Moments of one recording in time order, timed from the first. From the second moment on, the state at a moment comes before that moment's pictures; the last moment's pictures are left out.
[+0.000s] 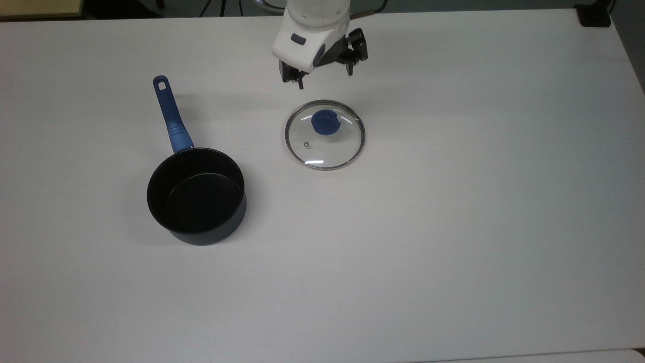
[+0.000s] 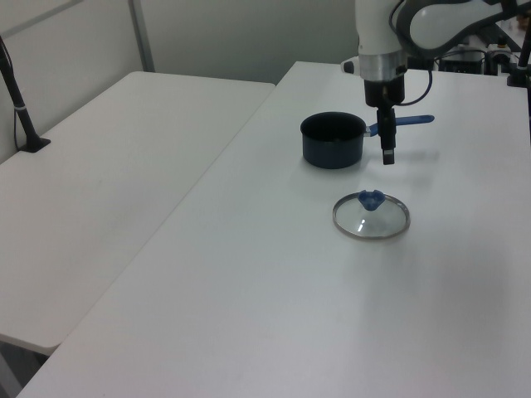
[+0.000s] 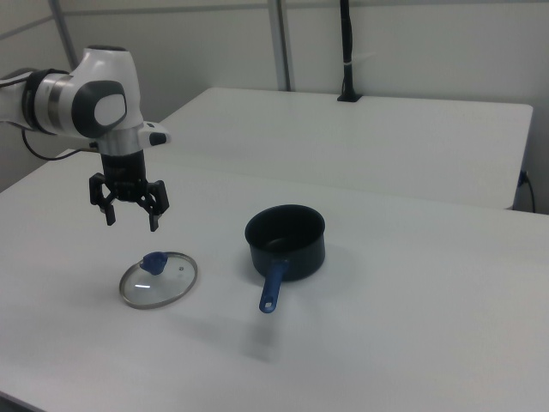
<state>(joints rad) 0.14 0.09 0.05 -1.88 0.07 1.84 -0.13</state>
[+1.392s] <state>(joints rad) 0.17 0.25 0.05 -1.92 0.05 2.02 -0.09</state>
